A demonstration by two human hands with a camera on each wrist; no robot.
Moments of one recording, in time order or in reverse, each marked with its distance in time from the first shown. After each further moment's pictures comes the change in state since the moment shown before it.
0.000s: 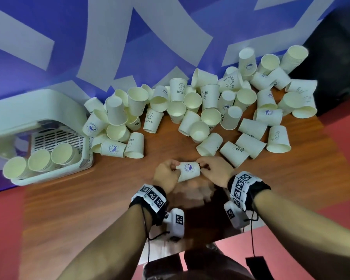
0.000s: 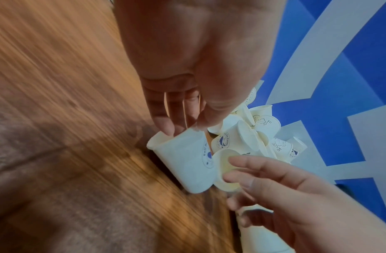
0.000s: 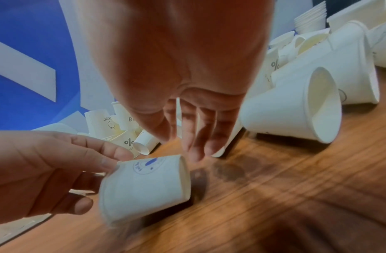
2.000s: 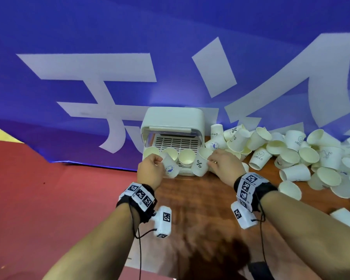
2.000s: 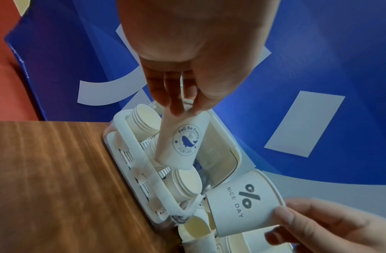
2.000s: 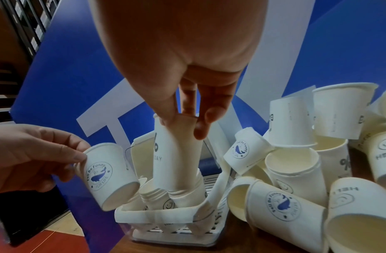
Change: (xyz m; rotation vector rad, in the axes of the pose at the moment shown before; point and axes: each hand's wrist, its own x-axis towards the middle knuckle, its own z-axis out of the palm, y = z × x) left_hand -0.098 -0.143 -0.362 -0.038 0.768 0.003; right_hand 0.064 -0.346 0.102 -0.361 0.169 -0.513
